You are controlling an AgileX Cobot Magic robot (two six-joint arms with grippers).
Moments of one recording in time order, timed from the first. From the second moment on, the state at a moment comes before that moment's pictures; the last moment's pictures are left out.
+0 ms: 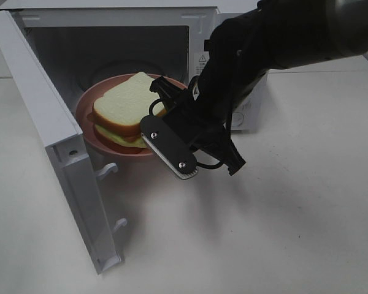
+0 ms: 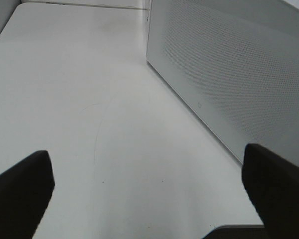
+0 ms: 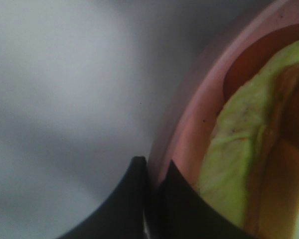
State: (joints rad) left arm 0.01 -0.01 -0.52 -0.07 1.08 0.00; right arm 0.70 1.89 -1.22 -0.02 0.48 -1.67
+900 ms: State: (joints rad) left arm 0.01 -0.01 -0.52 -0.06 1.08 0.00; right arm 0.64 2.03 -1.51 0.06 0.64 -1.74
